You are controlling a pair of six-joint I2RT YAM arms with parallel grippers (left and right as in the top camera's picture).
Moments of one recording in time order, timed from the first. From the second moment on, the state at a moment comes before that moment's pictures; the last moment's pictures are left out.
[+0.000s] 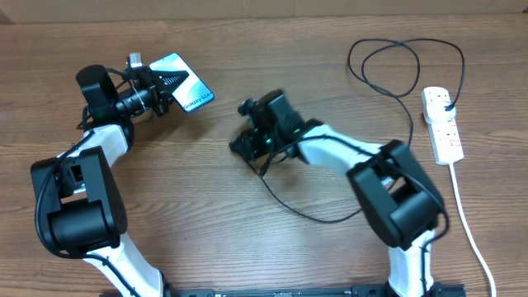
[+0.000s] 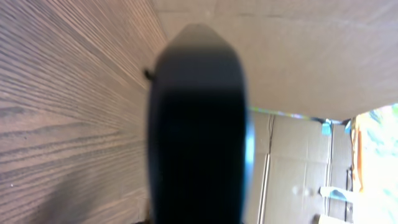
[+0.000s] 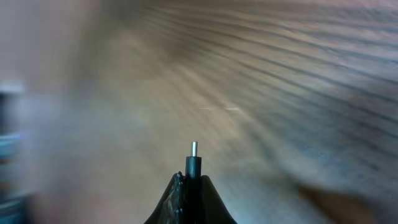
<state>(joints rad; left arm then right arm) 0.24 1.98 1.10 0.51 1.16 -1.31 0.58 2.07 1.28 -0.11 -0.66 0.32</state>
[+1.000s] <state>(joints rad) 0.21 1.90 0.71 1.25 1.31 -1.66 0.31 1.83 1.18 -0.63 -1.29 0.19</state>
